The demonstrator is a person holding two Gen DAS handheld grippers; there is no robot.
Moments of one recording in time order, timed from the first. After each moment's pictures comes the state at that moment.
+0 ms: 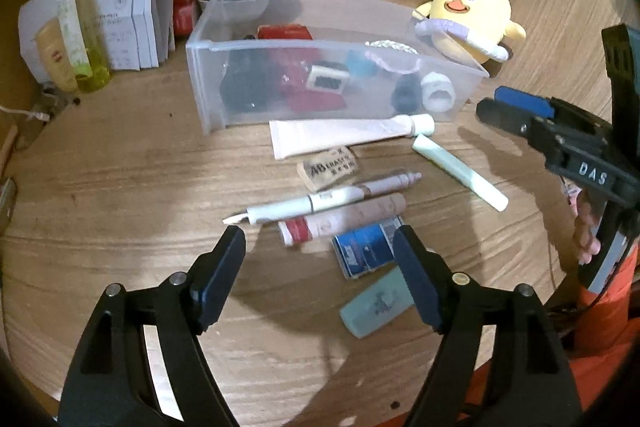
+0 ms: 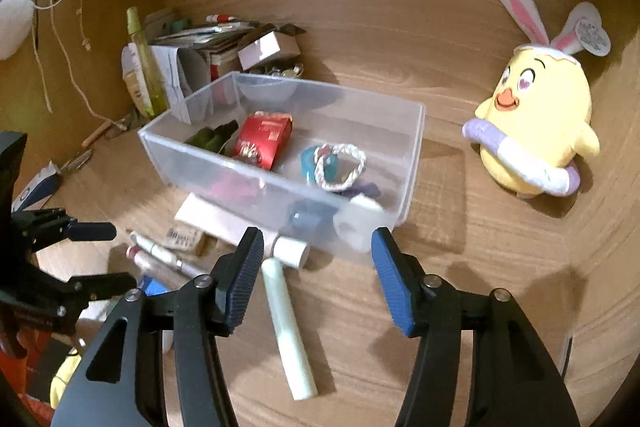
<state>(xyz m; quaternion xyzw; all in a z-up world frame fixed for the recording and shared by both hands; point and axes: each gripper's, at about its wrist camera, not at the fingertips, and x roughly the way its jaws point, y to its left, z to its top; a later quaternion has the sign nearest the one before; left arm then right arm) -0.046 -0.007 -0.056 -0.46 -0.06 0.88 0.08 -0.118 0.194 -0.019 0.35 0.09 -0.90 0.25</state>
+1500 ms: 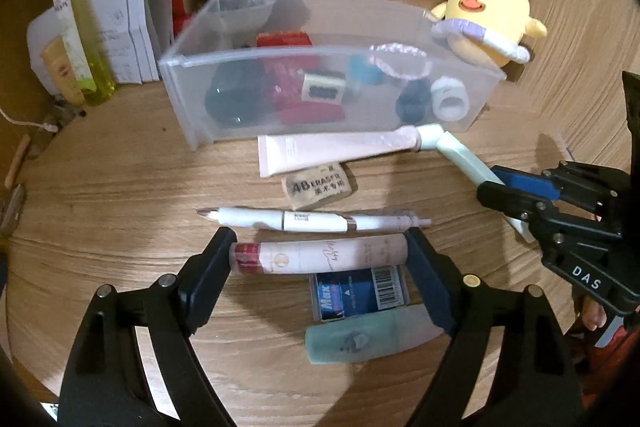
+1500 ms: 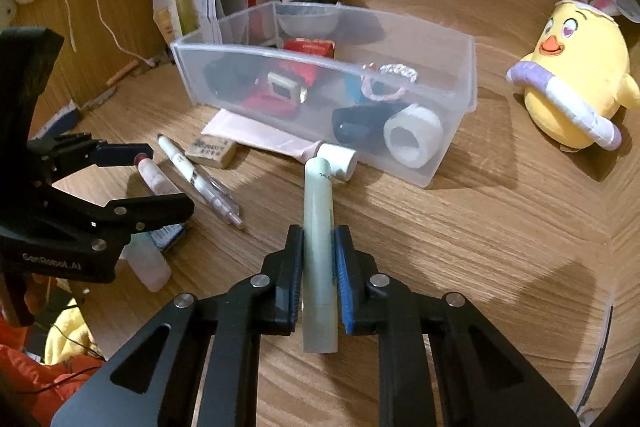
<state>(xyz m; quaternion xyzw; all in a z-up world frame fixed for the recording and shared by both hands) -0.059 0.025 -0.057 -0.44 -0.04 0.90 0.03 -0.096 0.192 -0.059 0.39 0.12 -0.86 0.29</state>
